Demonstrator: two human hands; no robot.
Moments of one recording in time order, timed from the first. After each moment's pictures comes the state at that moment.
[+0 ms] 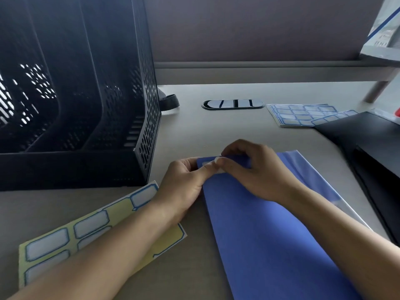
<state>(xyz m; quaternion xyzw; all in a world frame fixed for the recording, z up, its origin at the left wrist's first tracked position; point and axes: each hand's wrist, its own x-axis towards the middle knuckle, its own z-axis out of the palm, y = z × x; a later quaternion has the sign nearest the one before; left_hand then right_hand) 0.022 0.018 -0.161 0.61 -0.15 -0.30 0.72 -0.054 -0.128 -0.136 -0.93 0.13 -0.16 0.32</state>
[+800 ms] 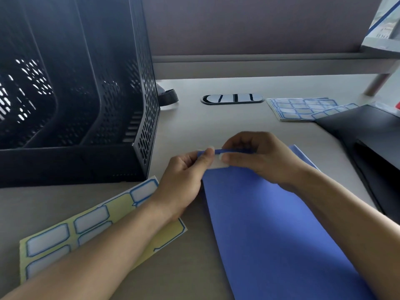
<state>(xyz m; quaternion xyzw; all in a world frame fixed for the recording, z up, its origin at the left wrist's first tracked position) 0.025 0.022 -0.172 0.60 -0.24 -0.27 0.71 -0.056 -0.140 -0.124 -0.84 0.13 -0.08 0.53</state>
